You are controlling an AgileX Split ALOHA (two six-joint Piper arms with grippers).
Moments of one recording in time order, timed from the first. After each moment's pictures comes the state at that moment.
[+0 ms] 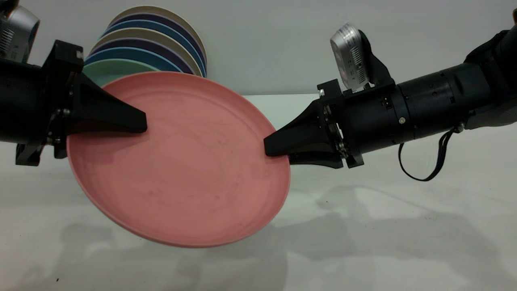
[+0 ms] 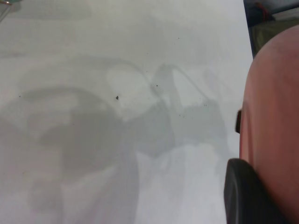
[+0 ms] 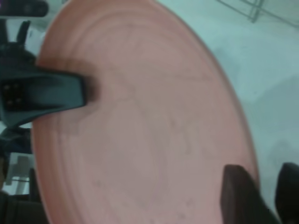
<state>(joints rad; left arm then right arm) -0.03 1.61 -0.52 -1.75 0.66 1.37 0.26 2.19 -1.03 1.70 1.06 -1.48</state>
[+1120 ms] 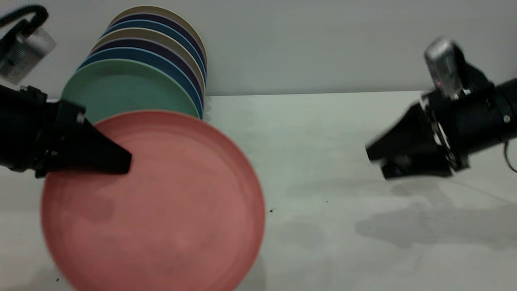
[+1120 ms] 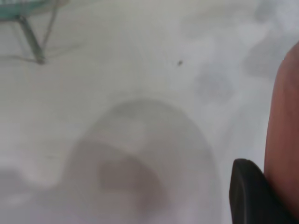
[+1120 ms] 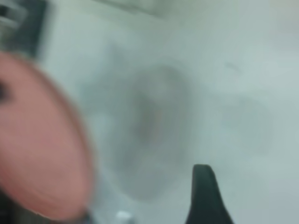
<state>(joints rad) -0.03 1.62 -0.55 -1.47 0.51 1.51 -0.05 2.16 -1.03 1.29 0.96 -1.32</state>
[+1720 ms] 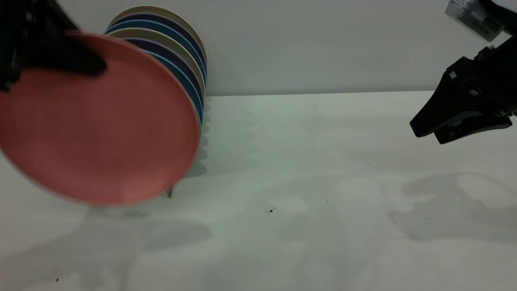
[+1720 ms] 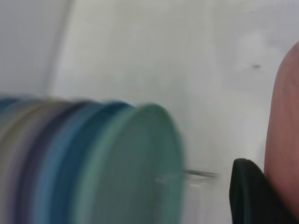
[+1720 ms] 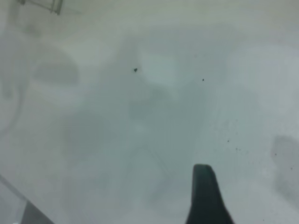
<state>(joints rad) -0.03 1.51 -0.91 -0.95 0.57 2.07 -0.05 1.90 -1.03 1.00 0.77 -1.09</state>
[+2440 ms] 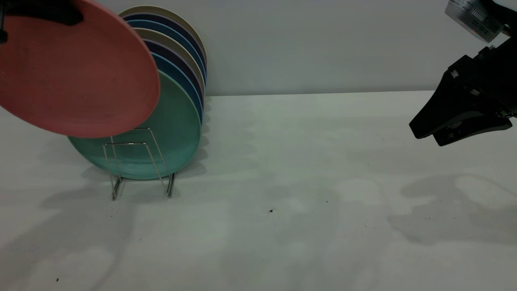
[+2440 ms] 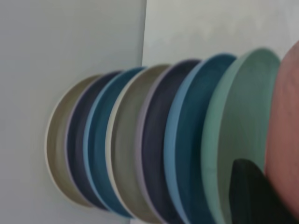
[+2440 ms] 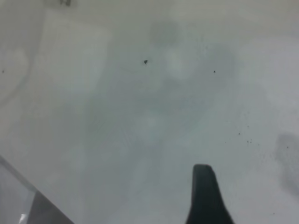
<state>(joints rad) -0.03 1.54 -1.03 -0.77 0.39 2.10 -0.05 1.90 -1.03 0.99 0.80 -1.08</state>
